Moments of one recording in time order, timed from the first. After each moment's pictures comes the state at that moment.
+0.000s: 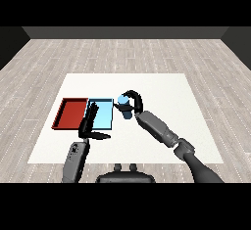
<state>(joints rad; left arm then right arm) -0.07 0.02 -0.09 -1.58 0.03 -0.07 -0.26 -0.90 -0.14 0.73 -0.78 -0.79 -0.71 -0.46</state>
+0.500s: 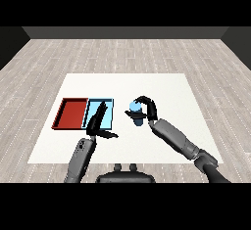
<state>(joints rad) -0.14 0.00 -0.18 -1.50 0.07 -0.02 -0.22 -0.66 -0.38 0.75 -1.22 -0.65 -0.75 -0.33</state>
